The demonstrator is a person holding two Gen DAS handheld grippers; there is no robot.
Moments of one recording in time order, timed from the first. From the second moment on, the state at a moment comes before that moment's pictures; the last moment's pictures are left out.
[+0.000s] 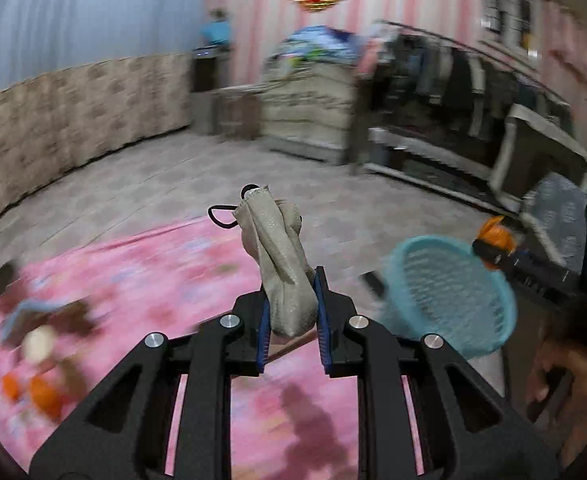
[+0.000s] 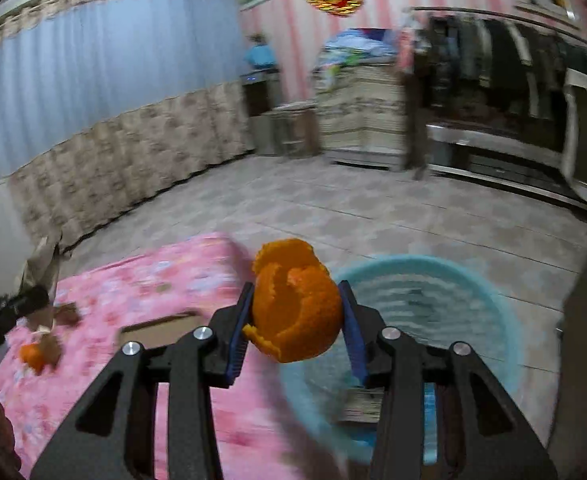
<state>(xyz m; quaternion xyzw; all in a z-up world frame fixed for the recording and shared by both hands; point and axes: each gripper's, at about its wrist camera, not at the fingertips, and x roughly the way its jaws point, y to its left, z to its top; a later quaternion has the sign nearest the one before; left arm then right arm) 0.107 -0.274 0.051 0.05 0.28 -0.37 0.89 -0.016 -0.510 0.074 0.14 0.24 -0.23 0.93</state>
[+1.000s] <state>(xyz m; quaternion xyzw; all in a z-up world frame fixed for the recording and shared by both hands) 0.086 -0.448 0.003 0.06 0.32 -0.47 0.82 -0.050 -0.561 0.057 0.18 0.22 -0.27 0.92</state>
